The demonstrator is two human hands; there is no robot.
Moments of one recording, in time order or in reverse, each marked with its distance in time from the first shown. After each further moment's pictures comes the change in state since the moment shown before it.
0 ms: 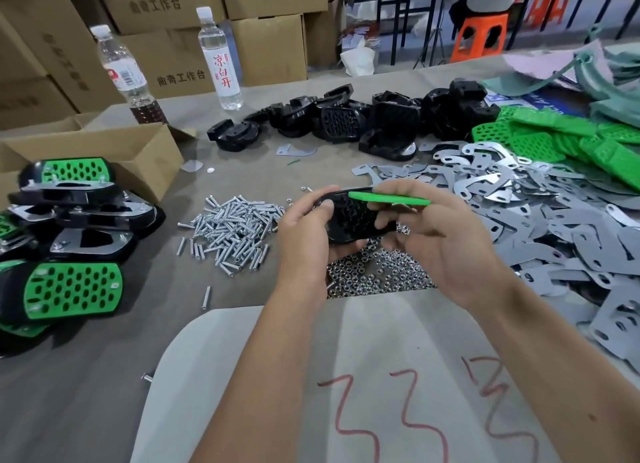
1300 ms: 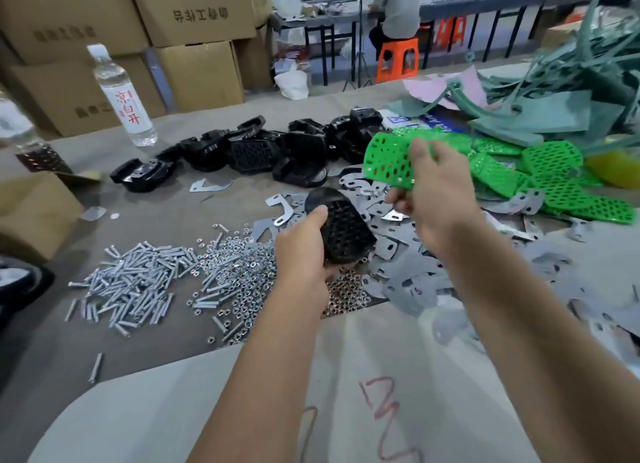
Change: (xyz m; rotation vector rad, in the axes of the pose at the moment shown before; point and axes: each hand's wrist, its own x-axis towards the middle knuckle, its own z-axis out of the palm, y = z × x) left_hand 0.008 -0.035 0.107 0.051 -0.033 -0.265; right_hand 0.022 -0.088 -0.072 -0.212 0.660 -0.056
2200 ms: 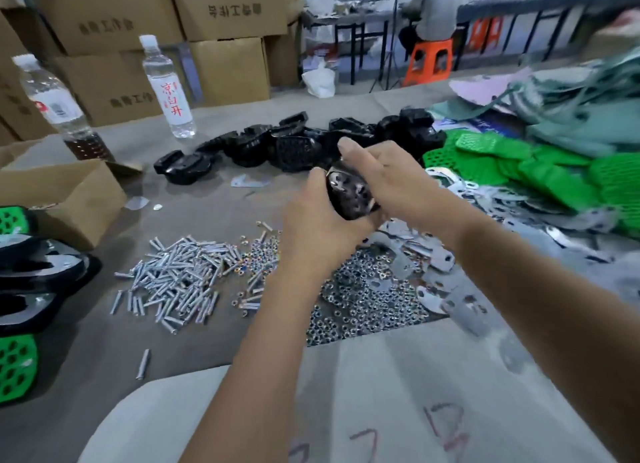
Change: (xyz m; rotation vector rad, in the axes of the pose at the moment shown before) left_hand 0.037 0.044 -0.046 1.009 0.047 0.802; right_hand 0.030 0.020 0.088 -0.618 -0.574 -0.348
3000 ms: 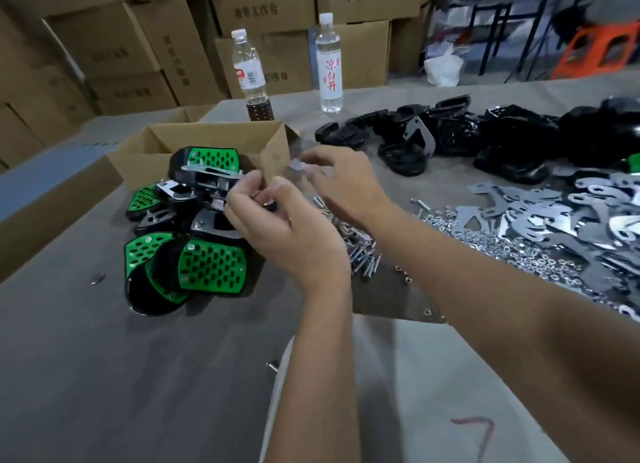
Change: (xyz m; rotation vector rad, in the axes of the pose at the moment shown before) left_hand -0.061 -0.079 -0.142 -0.585 1.240 -0.203; right_hand 0.035 -0.110 0.239 -0.053 -0.152 -0.270
